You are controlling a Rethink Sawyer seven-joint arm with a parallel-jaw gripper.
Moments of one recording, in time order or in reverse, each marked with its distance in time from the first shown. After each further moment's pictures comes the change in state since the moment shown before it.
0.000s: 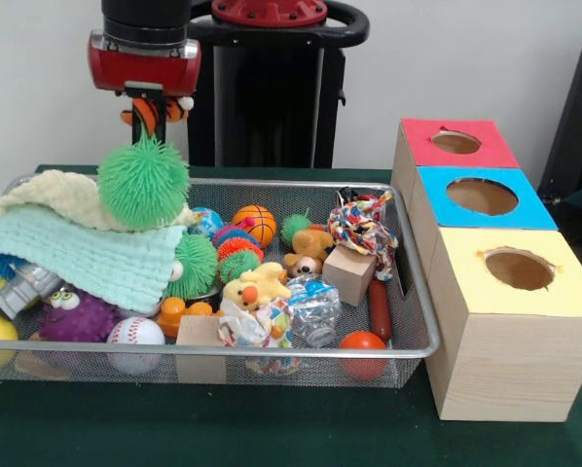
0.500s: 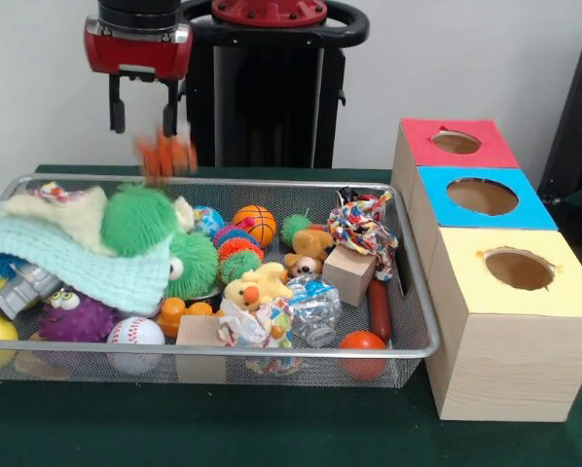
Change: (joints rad) arm -0.053 -0.040 0.000 0.073 0.000 0.000 0.000
